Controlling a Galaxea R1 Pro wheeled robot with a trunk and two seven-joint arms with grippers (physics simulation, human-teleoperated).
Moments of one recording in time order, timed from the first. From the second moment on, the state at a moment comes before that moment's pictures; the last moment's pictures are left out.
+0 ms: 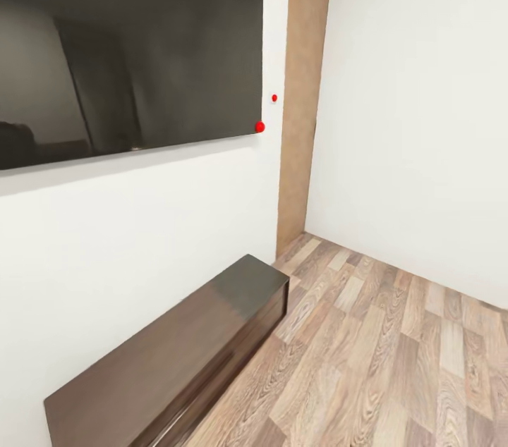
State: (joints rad) left arm 0.03 -0.02 0.00 -0.24 0.00 0.00 0.00; right arm -0.03 -0.01 0.00 -0.07 0.00 -0.09 0.20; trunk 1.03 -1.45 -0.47
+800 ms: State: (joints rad) left arm 0.03 -0.04 -0.01 -0.40 -0.01 0.01 0.00; right arm -0.03 -0.03 0.00 -0.27 0.00 -0.07 0.20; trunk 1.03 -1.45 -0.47
